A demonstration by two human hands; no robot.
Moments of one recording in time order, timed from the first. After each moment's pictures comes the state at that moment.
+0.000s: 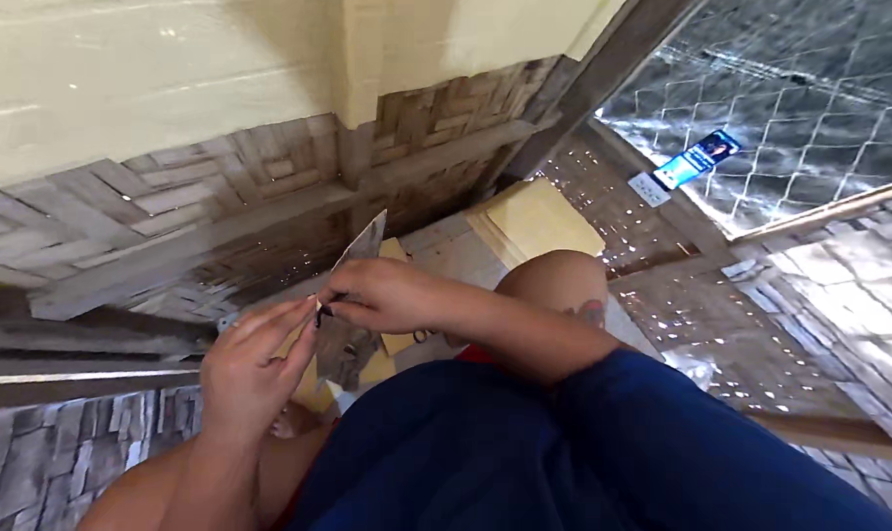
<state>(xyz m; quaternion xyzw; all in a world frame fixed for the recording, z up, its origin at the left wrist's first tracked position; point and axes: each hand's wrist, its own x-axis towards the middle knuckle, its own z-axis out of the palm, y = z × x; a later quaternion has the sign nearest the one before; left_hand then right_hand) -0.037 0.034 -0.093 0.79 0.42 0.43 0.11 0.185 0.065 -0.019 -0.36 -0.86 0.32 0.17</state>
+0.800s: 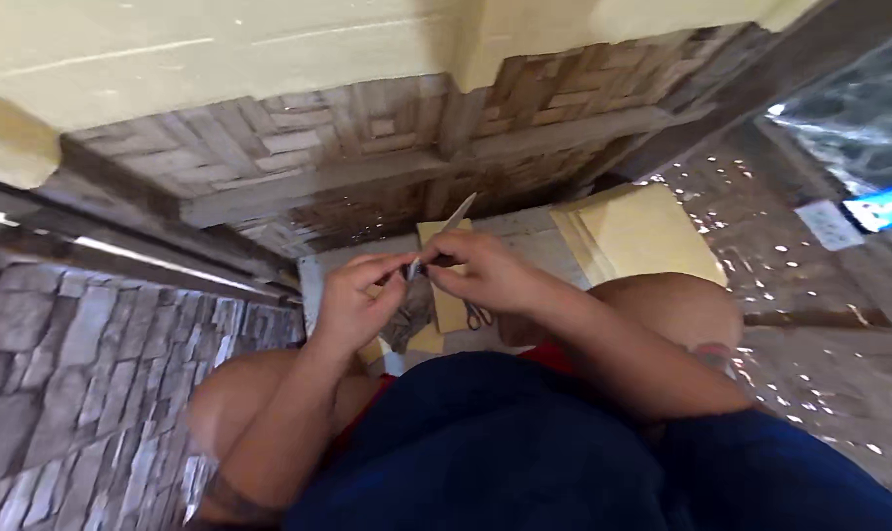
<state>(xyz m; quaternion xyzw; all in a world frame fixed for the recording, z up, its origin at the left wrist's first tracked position) -0.031 0.035 -0.091 0.72 0.44 0.46 0.28 0.187 0.067 -0.047 -0.36 -0.84 0.33 0.25</state>
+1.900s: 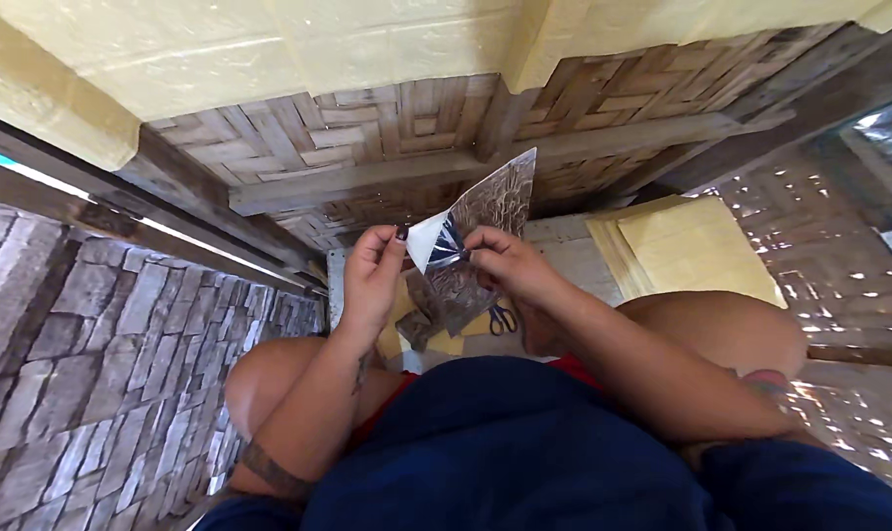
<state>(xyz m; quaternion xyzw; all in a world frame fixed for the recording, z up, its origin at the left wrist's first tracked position) -0.032 0.045 -0.098 0.48 0.44 0.59 0.48 0.185 0.068 -0.085 -0.42 -0.58 0.61 0.33</state>
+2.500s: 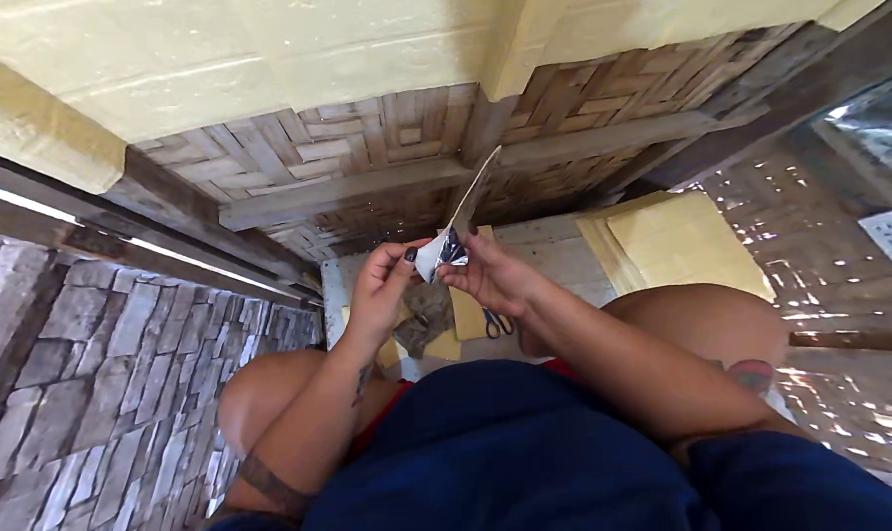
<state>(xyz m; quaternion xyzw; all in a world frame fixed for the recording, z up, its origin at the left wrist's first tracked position) -0.018 0.044 -0.108 0.48 0.38 0.56 0.56 0.176 0.070 -0.084 -0.38 -0.31 0.79 0.38</state>
